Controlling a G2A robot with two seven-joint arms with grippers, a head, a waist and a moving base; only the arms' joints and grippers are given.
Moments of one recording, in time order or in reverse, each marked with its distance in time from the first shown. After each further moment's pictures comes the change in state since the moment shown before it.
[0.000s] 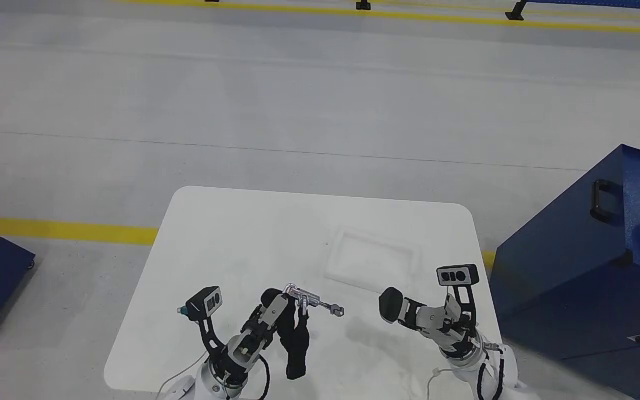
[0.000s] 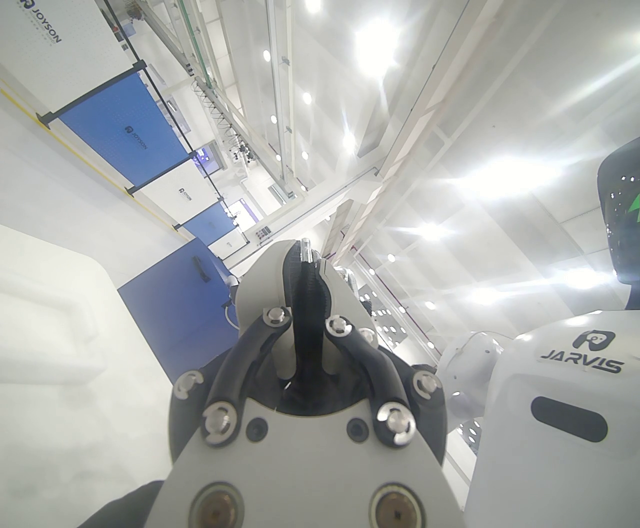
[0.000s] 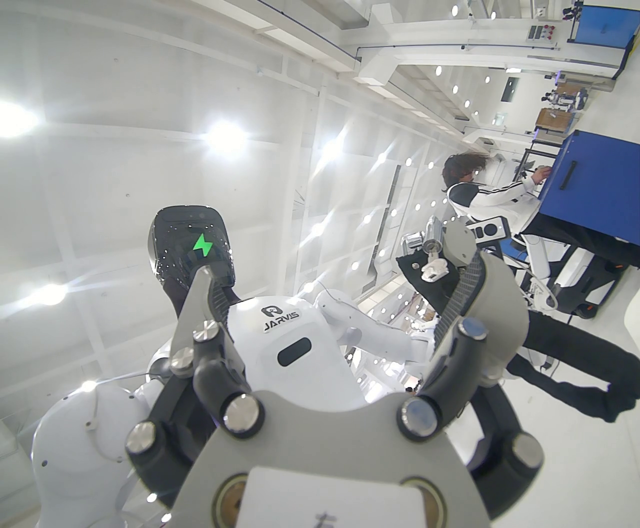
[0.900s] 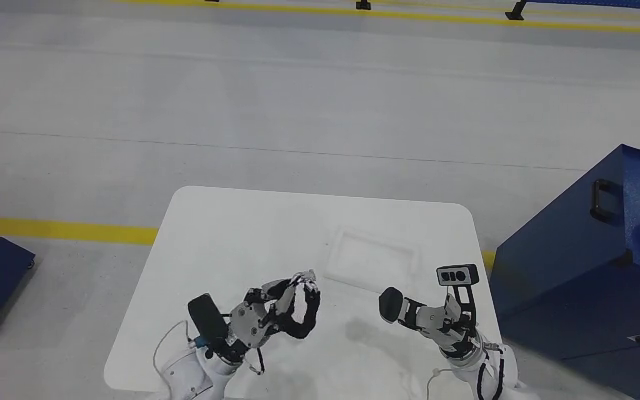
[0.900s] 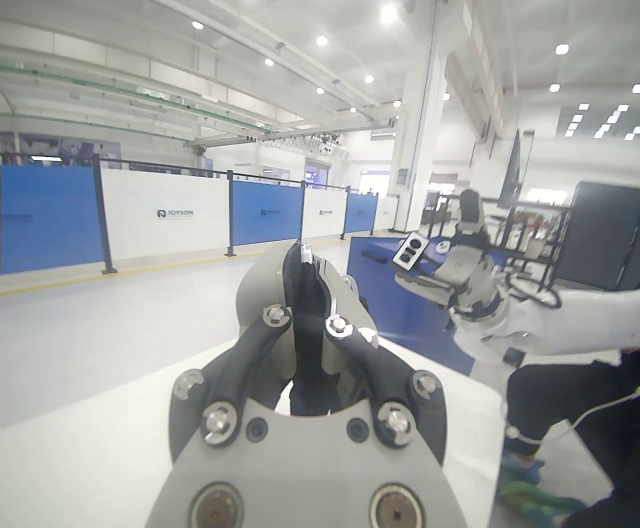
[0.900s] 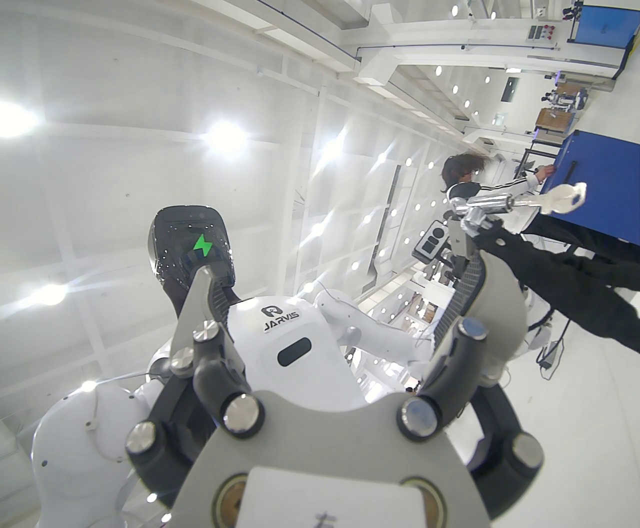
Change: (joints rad) left arm -0.061 -0.057 -0.094 0.076 1.210 0.501 0.482; right arm 0.000 0.000 0.000 0.000 0.000 0.000 0.000
